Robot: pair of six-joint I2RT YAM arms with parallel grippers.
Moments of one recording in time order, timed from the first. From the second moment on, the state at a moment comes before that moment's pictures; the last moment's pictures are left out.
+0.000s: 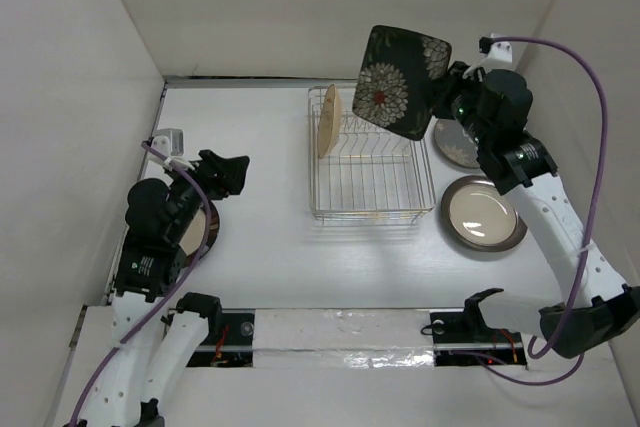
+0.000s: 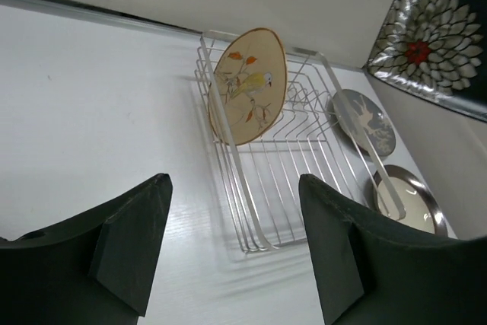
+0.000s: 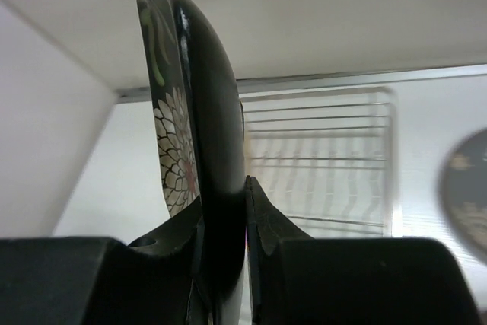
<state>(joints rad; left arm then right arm) -0.19 0.59 0.85 -0.31 0.15 -0.47 0.36 1.20 1.38 -0.24 0.04 0.43</state>
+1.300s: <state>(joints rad) -0.26 0.65 0.77 -0.28 0.12 -0.42 0.40 1.82 1.87 -0.76 0.09 0.39</state>
